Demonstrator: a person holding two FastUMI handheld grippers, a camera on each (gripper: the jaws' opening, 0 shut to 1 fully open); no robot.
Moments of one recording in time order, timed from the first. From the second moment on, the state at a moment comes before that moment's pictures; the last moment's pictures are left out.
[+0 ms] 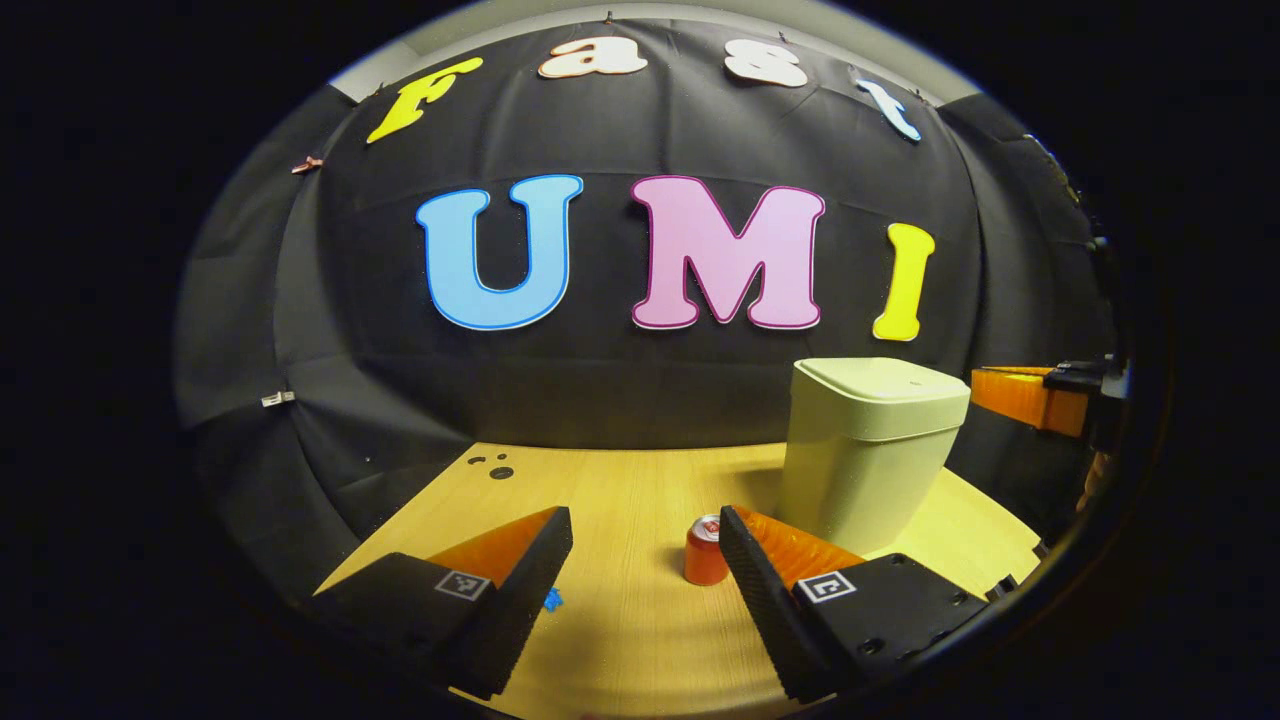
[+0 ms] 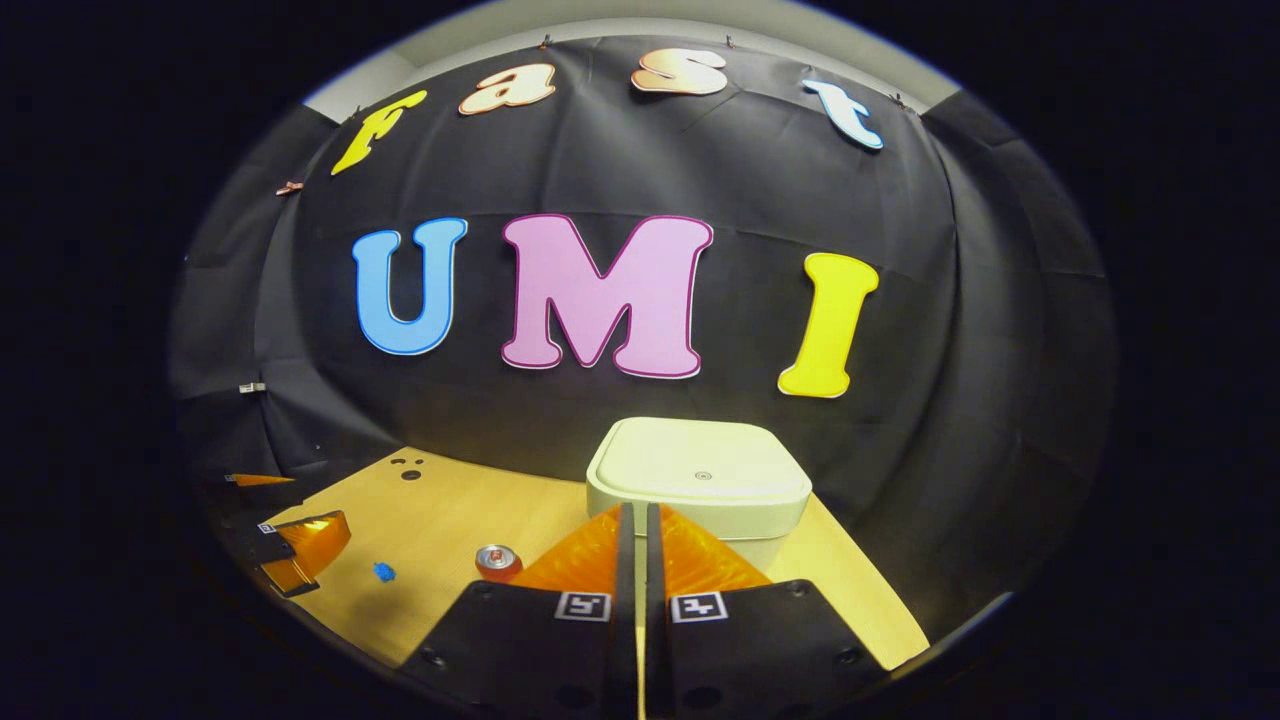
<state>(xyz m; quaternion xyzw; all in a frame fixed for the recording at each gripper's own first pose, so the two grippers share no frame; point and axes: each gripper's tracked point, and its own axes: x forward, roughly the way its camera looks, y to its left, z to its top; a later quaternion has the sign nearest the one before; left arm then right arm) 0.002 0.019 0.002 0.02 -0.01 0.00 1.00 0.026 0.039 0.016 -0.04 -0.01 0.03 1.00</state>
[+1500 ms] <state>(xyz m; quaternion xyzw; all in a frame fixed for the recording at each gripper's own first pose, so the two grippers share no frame) -0.015 0.053 -0.023 0.00 0.02 0.05 1.00 0.142 -0.012 0.010 -0.01 0.08 0.00 1.00</state>
